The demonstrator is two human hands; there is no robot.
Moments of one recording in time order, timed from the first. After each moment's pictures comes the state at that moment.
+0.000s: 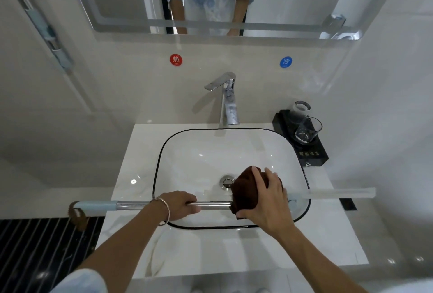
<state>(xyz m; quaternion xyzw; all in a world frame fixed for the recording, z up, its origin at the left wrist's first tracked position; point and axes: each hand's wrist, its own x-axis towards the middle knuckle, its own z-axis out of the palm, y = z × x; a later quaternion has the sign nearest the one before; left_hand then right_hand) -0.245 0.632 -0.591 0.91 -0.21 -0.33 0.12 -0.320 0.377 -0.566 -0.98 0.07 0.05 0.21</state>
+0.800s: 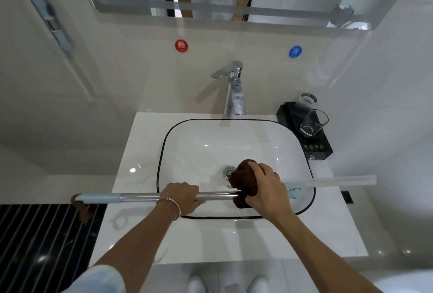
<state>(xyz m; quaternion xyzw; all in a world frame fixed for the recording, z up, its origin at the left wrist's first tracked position) -0.258 0.622 -0.606 0.96 -0.22 -0.19 -0.05 -0.306 0.390 -0.565 -0.98 0.06 0.04 0.21</state>
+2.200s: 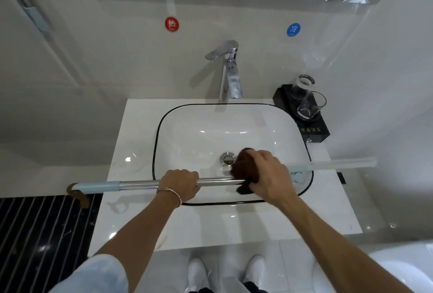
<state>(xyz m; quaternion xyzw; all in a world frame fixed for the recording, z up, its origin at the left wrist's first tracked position) -0.260 0.616 -0.610 0.96 -0.23 -0.14 -0.08 -0.307 0.380 -0.568 -0.99 0.02 0.05 0.15</state>
